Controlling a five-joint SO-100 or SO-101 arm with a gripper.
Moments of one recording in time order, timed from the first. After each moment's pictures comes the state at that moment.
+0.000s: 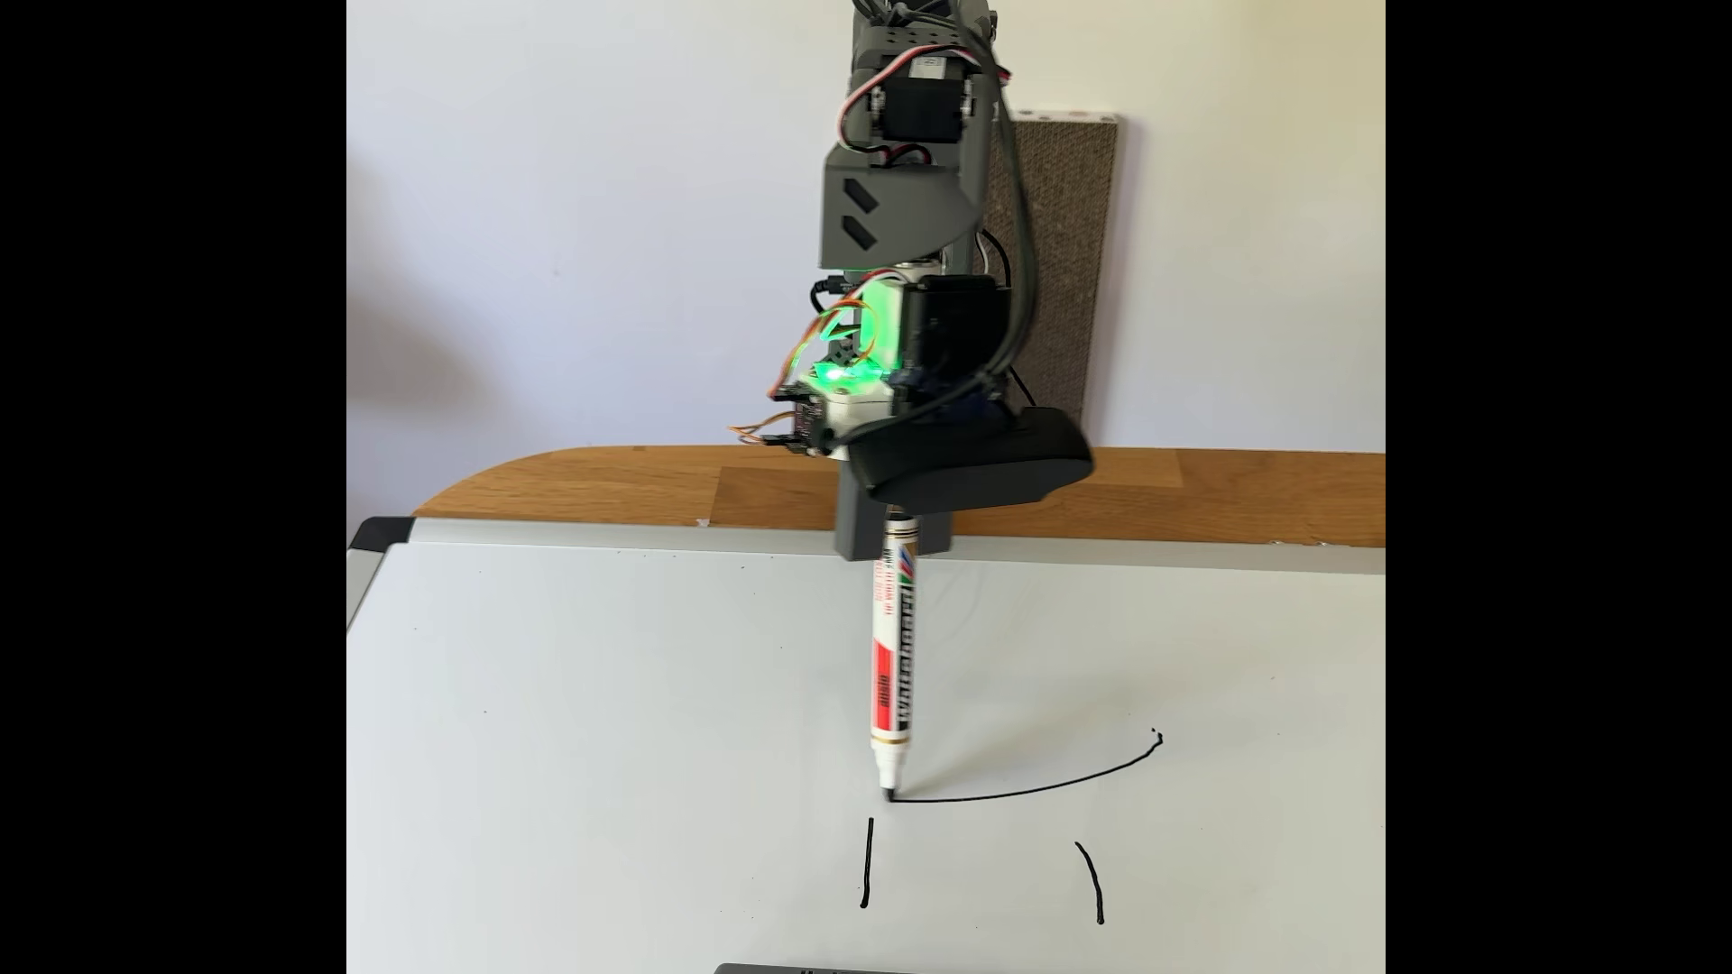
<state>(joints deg) 7.4 119.5 116.6 81.9 -25.9</state>
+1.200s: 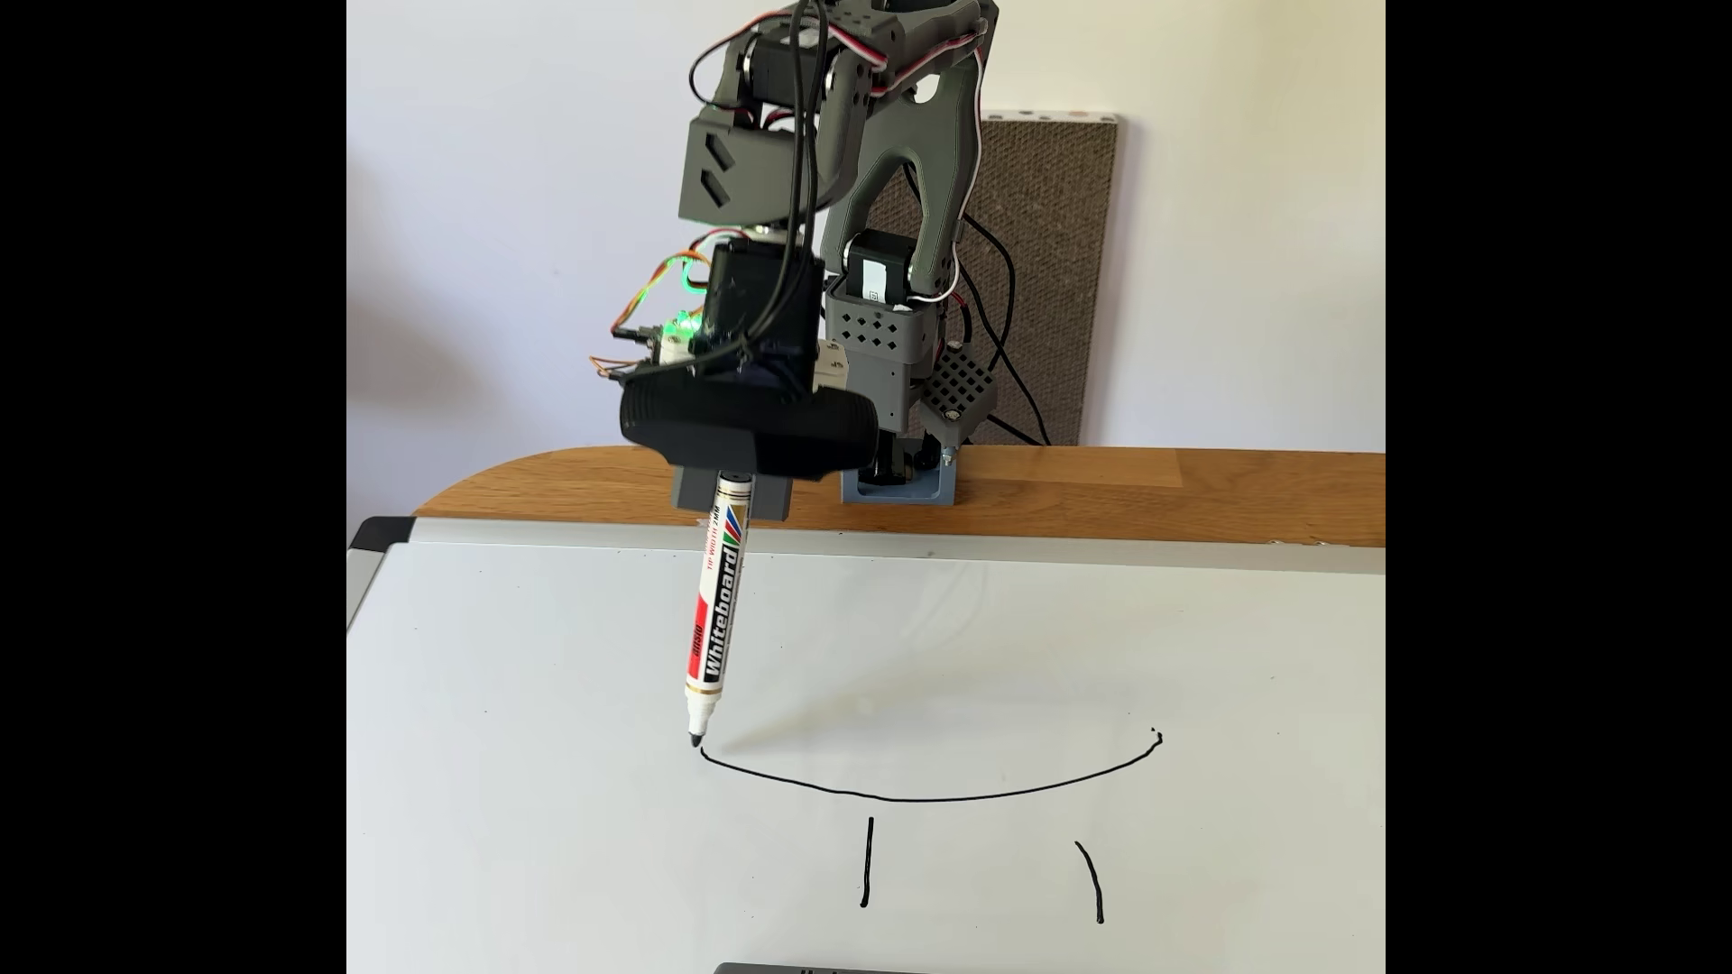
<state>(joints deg) 22.9 119.5 110.0 83.9 -27.9</state>
